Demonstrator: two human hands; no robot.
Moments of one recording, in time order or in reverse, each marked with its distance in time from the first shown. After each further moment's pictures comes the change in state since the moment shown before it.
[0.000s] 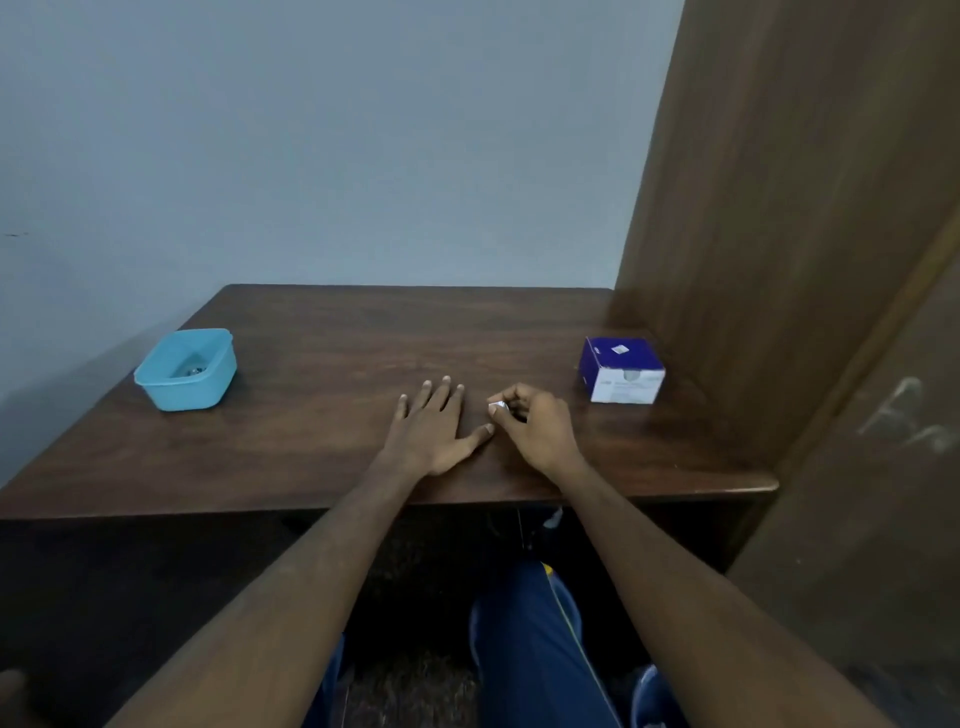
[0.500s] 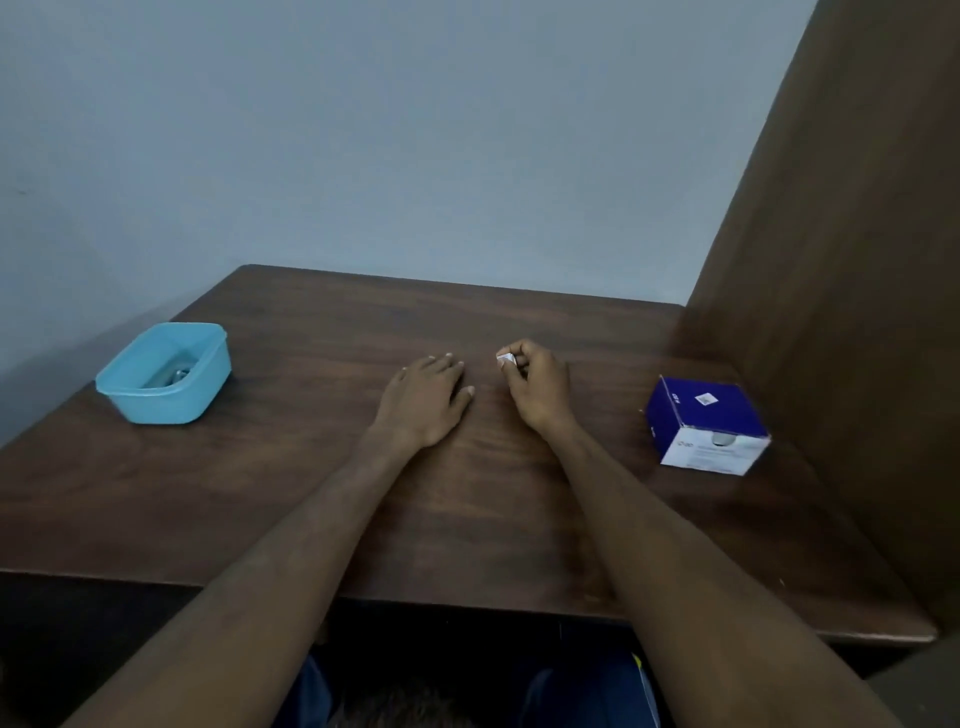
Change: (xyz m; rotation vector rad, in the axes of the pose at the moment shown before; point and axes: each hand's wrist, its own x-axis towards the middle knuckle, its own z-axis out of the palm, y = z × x) left_hand 0.106 -0.068 -0.014 -0.003 0.200 -0.034; right_hand 0.154 0.010 0.066 -0.035 0.078 -0.099
